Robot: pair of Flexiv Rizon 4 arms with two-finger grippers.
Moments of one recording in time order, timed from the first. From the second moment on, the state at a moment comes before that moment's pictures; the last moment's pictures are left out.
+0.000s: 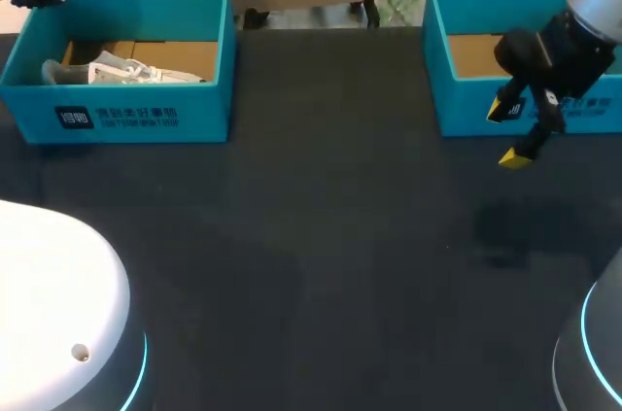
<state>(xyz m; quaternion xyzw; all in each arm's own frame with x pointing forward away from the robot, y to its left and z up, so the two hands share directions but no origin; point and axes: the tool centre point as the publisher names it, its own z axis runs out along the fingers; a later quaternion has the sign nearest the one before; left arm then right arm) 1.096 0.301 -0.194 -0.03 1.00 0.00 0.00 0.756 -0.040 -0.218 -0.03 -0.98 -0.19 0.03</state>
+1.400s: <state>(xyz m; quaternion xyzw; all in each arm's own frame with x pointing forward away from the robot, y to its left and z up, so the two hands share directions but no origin) 1.124 0.328 -0.173 0.53 0.84 0.06 0.01 0.756 -0.040 -0.218 -0.03 -0.98 -0.19 0.03</state>
